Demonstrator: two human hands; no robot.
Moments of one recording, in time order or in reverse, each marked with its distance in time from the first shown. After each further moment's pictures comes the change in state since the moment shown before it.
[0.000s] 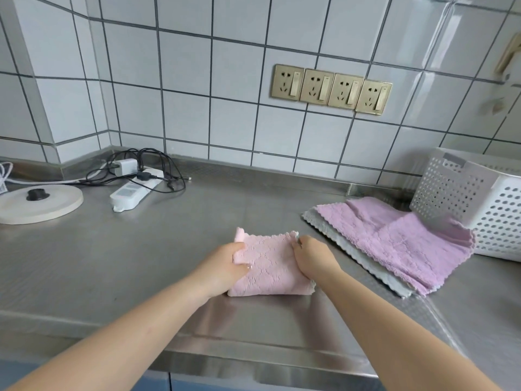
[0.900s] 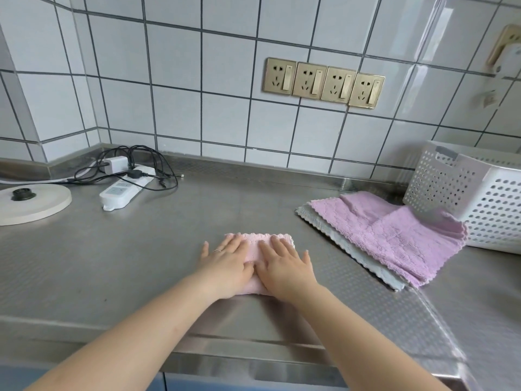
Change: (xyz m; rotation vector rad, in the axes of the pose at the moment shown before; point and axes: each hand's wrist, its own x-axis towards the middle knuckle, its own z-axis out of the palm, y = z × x) left_hand 0.018 0.000 0.020 0.760 -0.095 0.075; right_hand -0.046 -0.025 0.023 -0.235 -0.135 -0.257
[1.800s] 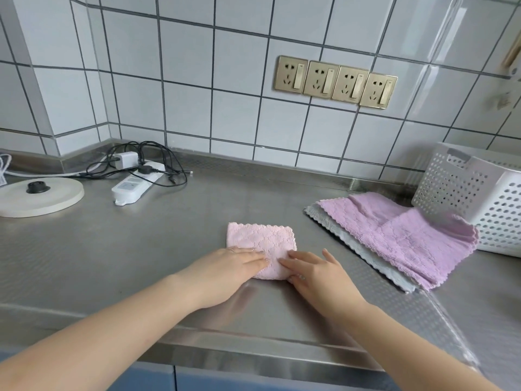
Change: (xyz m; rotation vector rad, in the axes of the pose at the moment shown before) left_hand -0.019 -0.036 0.000 0.180 0.267 0.628; right_hand -0.038 0.035 -0.009 -0.013 0.268 -0.245
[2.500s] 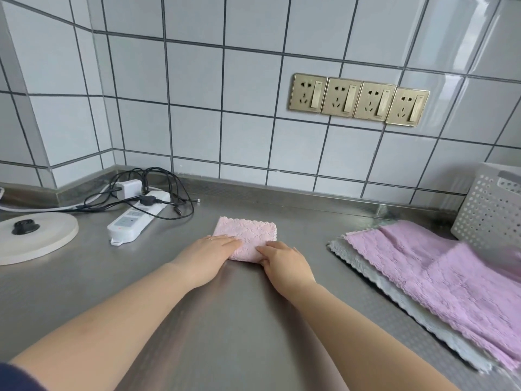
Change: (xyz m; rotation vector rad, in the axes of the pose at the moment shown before) left_hand 0.050 -0.137 0.010 0.045 -0.101 -0.373; right_hand 0.166 -0.017 0.054 0.077 -0.124 0.103
